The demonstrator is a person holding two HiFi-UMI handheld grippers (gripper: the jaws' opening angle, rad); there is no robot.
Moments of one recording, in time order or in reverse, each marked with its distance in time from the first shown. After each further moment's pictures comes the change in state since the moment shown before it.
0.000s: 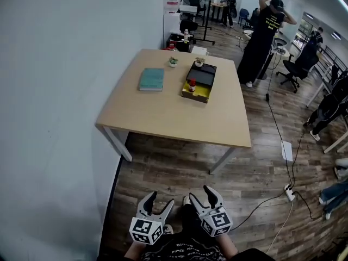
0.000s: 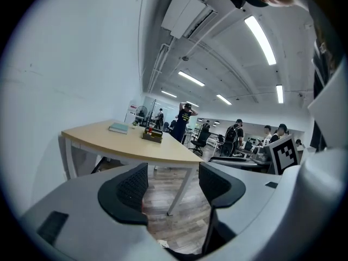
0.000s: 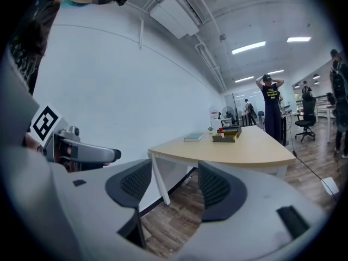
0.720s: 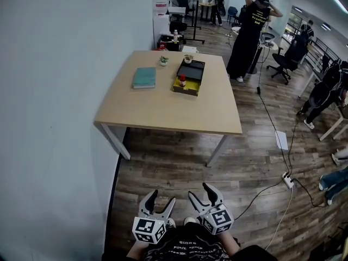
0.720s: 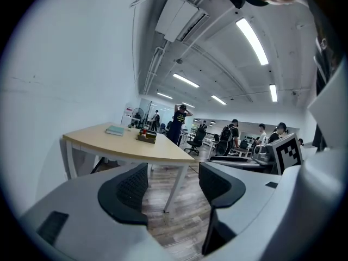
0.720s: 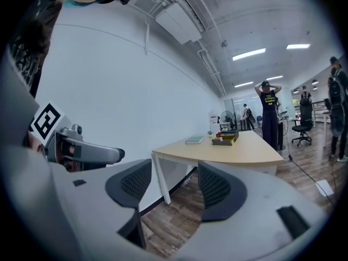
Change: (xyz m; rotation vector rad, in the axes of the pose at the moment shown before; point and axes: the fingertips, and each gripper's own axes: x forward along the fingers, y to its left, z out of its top) left arm -0.062 -0.054 -0.007 0.038 -0.004 -0.030; right arm -0.079 0.042 0.002 -0.022 -0.028 -0.018
